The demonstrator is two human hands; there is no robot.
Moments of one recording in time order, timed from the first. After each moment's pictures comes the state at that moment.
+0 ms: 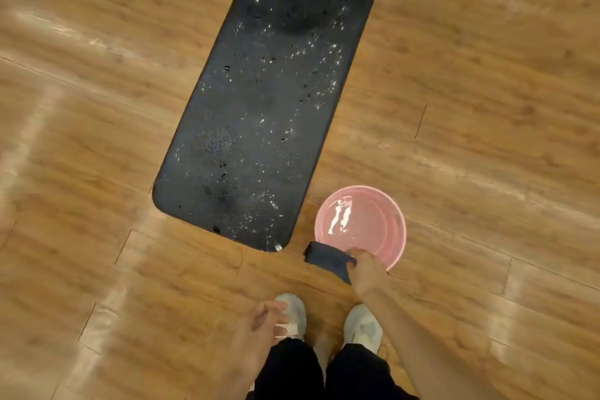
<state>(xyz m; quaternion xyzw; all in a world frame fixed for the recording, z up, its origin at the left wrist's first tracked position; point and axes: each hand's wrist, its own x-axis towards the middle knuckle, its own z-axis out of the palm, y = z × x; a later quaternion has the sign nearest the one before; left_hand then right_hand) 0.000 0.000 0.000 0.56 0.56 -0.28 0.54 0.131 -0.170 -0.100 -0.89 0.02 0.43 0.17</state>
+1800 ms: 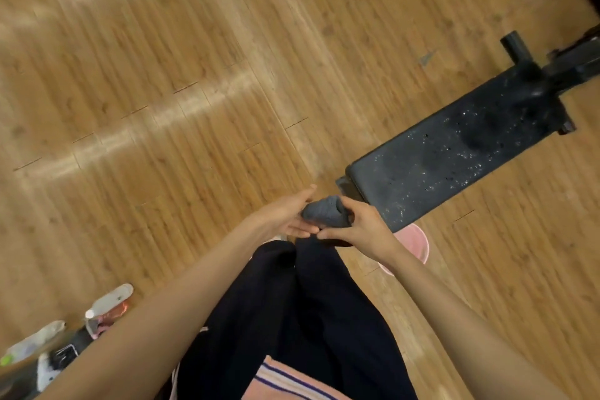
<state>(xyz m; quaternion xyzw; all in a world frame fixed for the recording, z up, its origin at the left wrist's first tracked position) -0.093 0.262 0.335 0.37 0.52 -0.22 0.74 0.033 0.137 0.343 -0.73 -0.34 0.53 0.26</state>
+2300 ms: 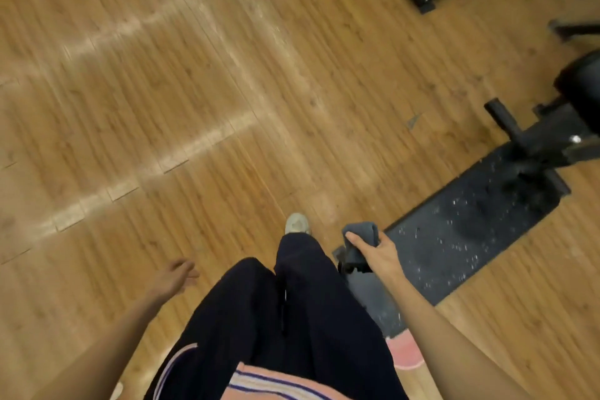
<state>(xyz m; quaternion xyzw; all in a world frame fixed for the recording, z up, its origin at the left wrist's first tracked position) -0.141 0.484 0.276 0.41 0.72 -0.18 0.53 0.196 0.289 0.291 -0.81 0.03 0.49 0.31</state>
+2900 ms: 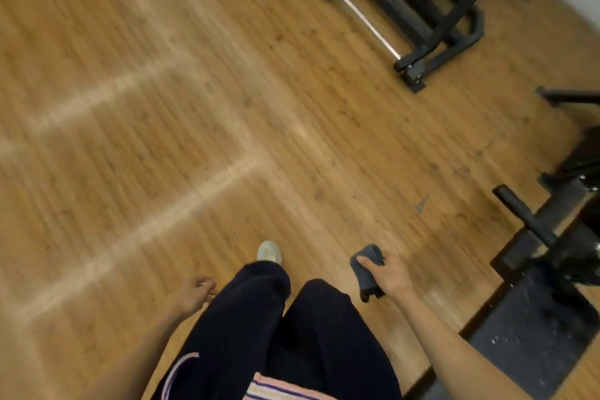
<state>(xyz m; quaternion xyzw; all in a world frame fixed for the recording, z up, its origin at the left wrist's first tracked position) 0.070 0.833 0.273 0.49 0.64 -0.23 0.54 0.382 0.621 0.295 -0.86 0.00 0.48 0.18</state>
